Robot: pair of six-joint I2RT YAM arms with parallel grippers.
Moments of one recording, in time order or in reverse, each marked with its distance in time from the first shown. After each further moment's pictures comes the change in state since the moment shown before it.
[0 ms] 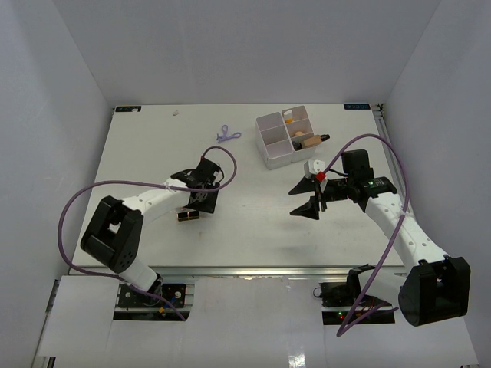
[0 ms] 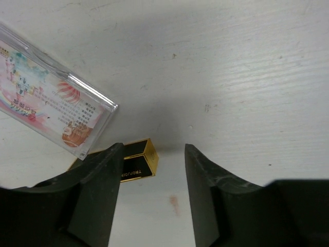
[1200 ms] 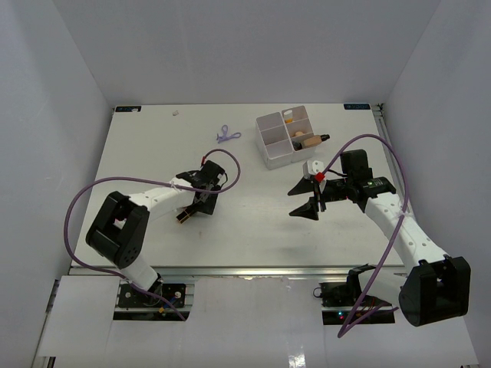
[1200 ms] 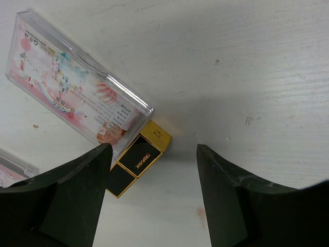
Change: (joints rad) left arm -0.022 0.049 0.011 -0.023 -0.173 0.029; right arm 0.013 0.000 0.000 0.001 0.002 0.000
